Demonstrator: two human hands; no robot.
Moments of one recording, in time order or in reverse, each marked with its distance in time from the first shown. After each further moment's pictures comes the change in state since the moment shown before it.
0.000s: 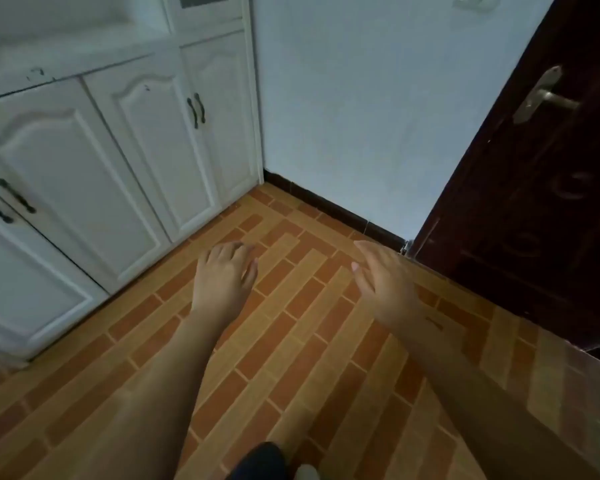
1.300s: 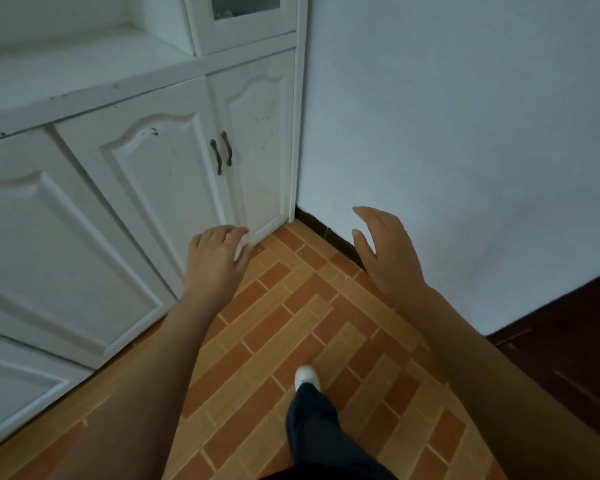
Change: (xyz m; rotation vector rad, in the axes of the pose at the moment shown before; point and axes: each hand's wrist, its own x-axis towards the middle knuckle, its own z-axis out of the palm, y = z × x) left_hand 0.435 -0.207 0.084 -0.010 0.073 -0.139; right_hand 0.512 -0.029 0.125 0.101 0.132 -0.225
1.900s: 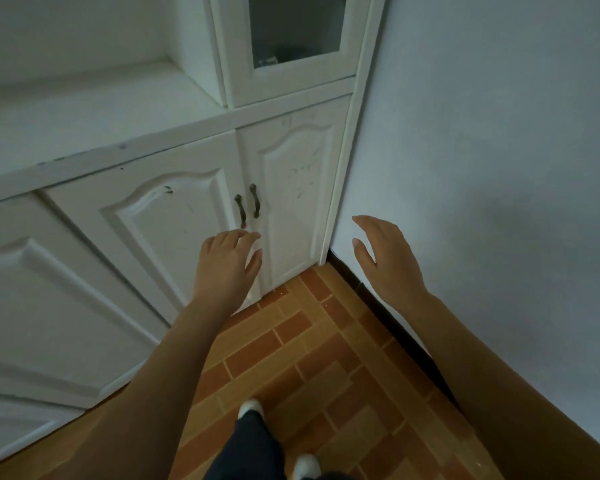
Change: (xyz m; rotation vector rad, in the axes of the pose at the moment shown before) left_hand 0.234 -0.045 0.051 0.083 0.052 -0.114; right_hand 0.269 0.065 0.094 0.066 -0.195 -0.142
